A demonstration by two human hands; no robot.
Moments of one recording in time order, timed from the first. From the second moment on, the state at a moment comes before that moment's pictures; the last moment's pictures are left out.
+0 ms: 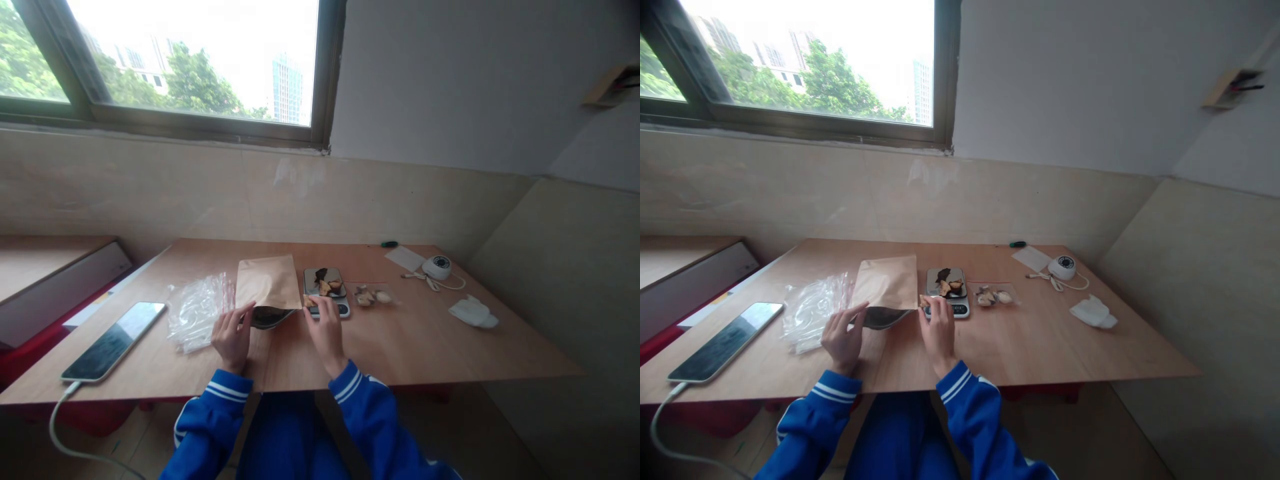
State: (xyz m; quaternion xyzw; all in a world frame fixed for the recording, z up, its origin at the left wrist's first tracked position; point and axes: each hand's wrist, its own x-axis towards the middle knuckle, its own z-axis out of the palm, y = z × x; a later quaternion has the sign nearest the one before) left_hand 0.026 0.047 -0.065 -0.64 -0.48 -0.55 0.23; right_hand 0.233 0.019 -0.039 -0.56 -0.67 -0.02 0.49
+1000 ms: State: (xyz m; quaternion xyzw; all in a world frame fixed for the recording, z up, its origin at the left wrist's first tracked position) left_hand 0.025 0.051 -0.070 -0.65 -0.49 -0.55 0.20; right_hand 0.265 0.086 -0.054 -0.58 -0.72 -0.12 0.36
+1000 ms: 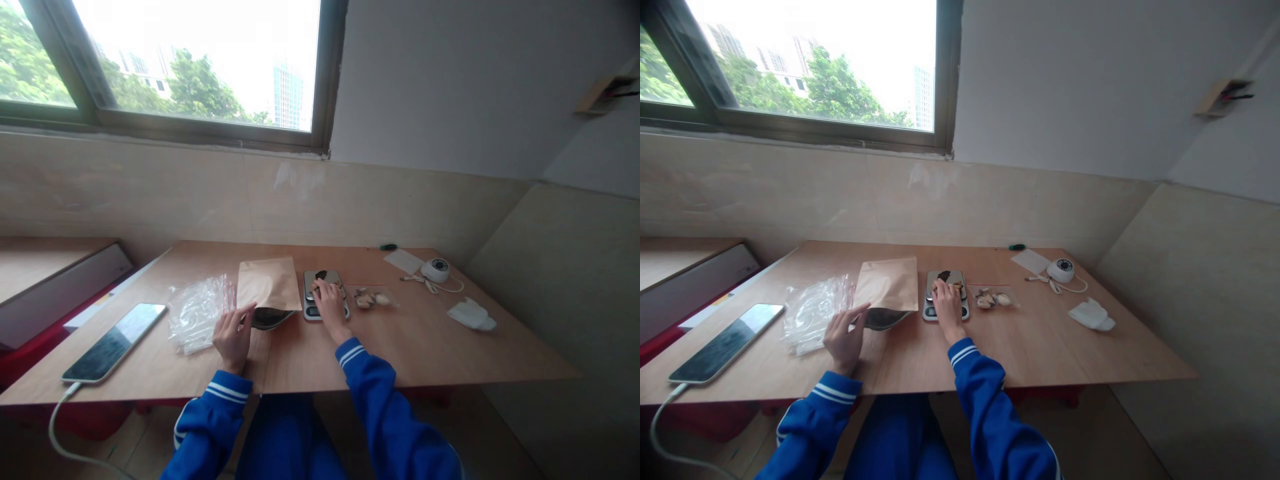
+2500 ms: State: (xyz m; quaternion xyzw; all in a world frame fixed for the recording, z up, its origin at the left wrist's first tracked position) left_hand 0.025 0.052 -0.070 -0.64 -0.50 -0.55 0.19; right_hand 0.308 0.101 -0.054 -0.60 -0.72 -0.10 0.32
